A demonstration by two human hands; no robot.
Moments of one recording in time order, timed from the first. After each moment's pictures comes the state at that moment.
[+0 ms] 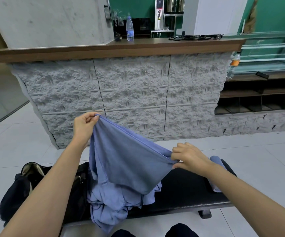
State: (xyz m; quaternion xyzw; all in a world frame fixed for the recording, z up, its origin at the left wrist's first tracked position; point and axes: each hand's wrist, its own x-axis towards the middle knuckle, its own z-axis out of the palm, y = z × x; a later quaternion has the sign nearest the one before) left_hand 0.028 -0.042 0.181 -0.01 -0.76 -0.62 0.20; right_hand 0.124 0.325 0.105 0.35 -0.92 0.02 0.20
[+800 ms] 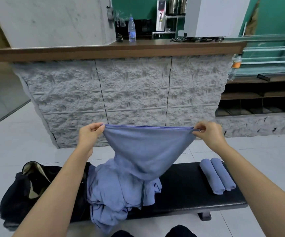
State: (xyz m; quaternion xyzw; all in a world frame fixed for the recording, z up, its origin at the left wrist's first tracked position) left_hand 0.045 -0.033 0.160 0.04 -0.72 -0.69 0.12; right_hand 0.101 0.358 0.171 -0.07 -0.93 0.30 0.20
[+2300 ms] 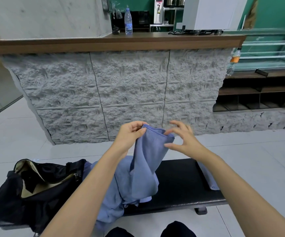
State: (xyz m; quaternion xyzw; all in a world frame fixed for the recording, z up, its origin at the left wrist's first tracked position) left_hand 0.086 0.083 0.172 -0.13 -0.71 -0.69 -0.04; right_hand 0.111 0.310 0.145 0.13 -0.92 0.35 0.08
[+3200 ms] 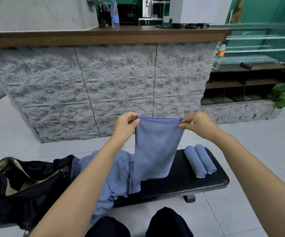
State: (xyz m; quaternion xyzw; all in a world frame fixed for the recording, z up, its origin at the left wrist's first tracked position) left_hand 0.069 0.125 0.153 -0.13 -0.77 -0.62 0.04; right_hand 0.126 0.390 0.179 0.04 -0.96 0.24 0.11
